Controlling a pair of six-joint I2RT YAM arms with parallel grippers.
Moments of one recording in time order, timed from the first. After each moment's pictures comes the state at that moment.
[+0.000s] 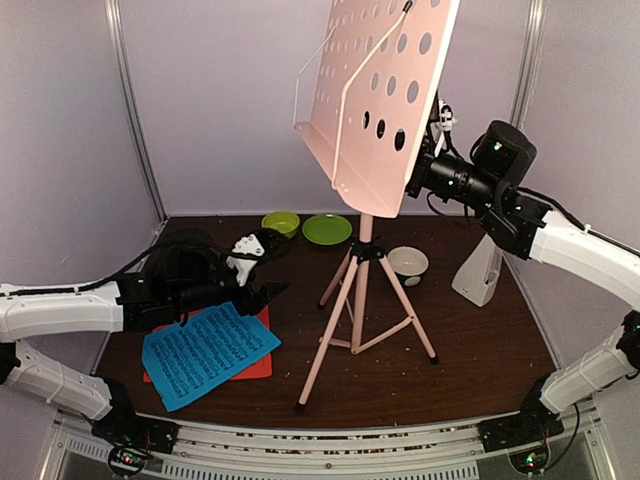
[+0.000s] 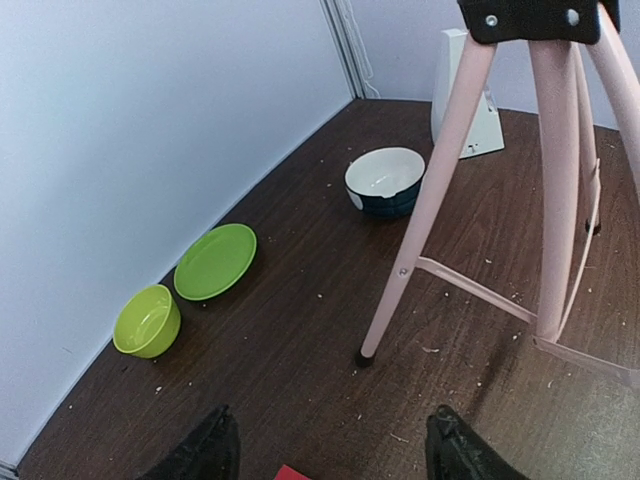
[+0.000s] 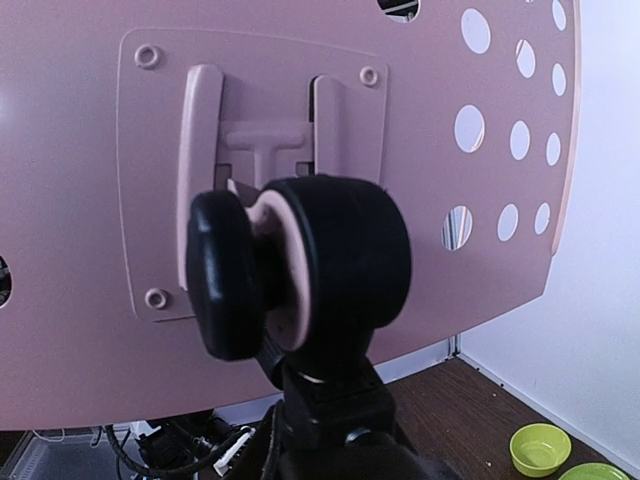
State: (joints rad) left arm -0.92 1.20 0.76 0.11 -0.09 0.27; right arm 0.71 1.35 1.27 0.40 -0.52 0.30
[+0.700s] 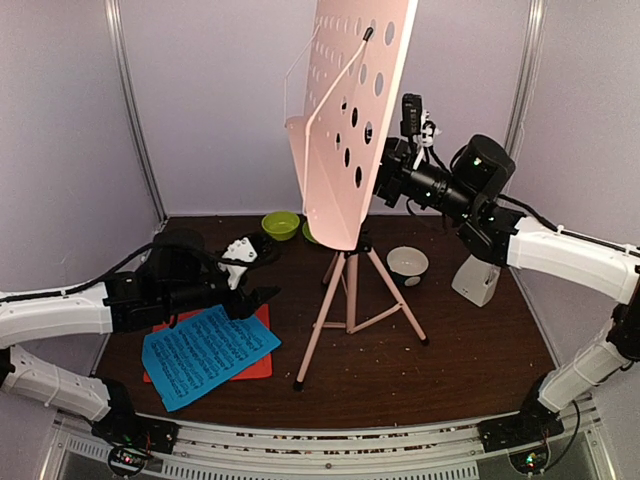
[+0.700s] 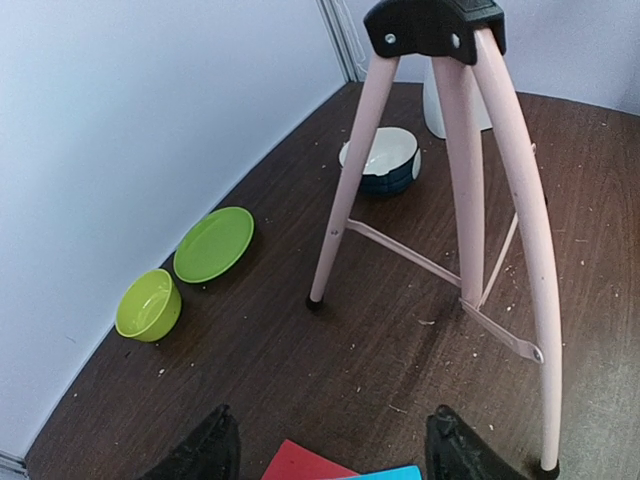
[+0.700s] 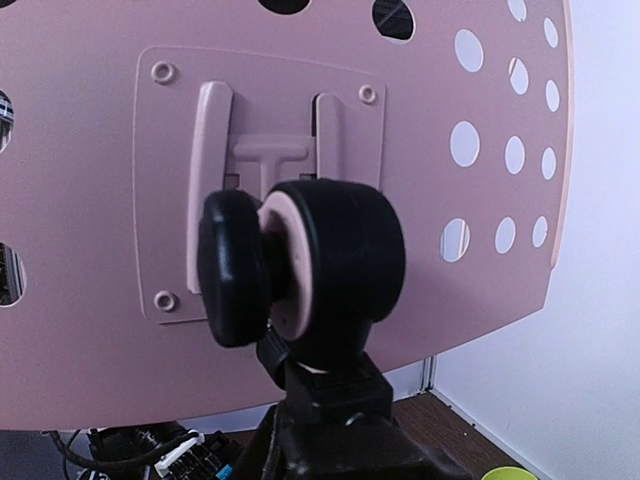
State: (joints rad) left arm -0.92 1.13 0.76 -0.01 -0.09 0.29; right arm 0.75 1.44 1.23 0.59 -0.47 0.18
